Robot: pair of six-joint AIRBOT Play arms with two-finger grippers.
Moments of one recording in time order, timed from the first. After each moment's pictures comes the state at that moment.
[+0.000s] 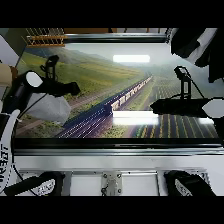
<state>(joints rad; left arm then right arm) -0.03 -1.33 1.28 1.27 -1.02 -1.50 0.12 -0.88 0.97 -1.08 1.08 1.41</state>
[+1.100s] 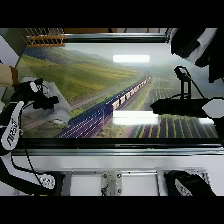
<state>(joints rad) 0.17 -1.67 1.32 1.55 -1.07 -1.66 0.12 -0.88 0.97 -1.08 1.08 1.41</state>
